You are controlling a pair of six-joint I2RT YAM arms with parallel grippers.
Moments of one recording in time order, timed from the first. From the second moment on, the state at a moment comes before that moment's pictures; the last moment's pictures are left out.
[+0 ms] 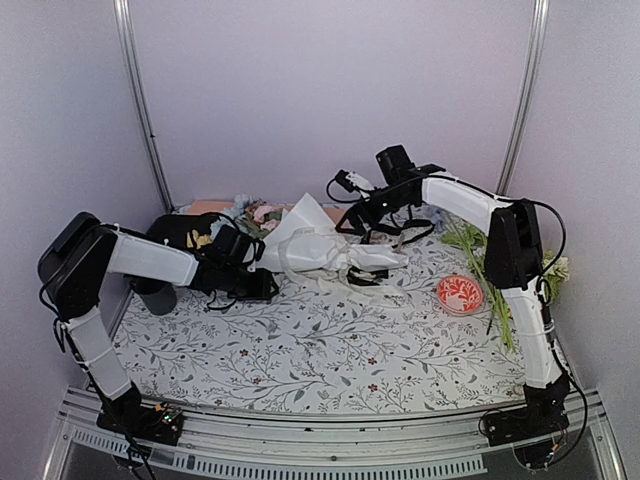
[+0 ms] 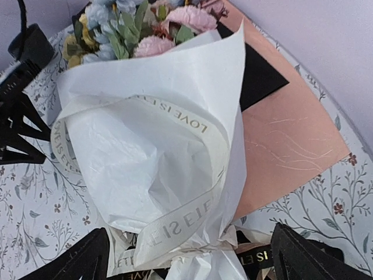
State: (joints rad) left arm -0.57 1.78 0.92 -0.02 0.08 -0.47; right arm 0.49 2.39 2.22 -0.66 -0.51 -0.37
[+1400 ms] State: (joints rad) left arm -0.56 1.58 0.78 -0.02 0.07 -0.47; right arm 0.59 2.07 1.97 -0.59 -0.36 -0.19
